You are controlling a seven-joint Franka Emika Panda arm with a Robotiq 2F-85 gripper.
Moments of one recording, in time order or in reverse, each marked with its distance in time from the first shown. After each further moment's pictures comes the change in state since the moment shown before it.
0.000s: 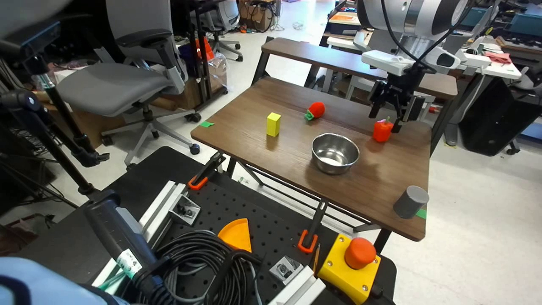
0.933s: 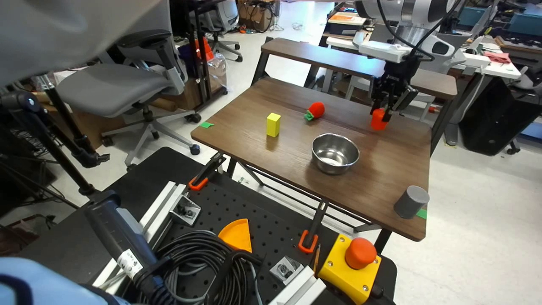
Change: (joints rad) arm 0.009 0.133 0.004 0.291 -0.002 -0.171 -0.017
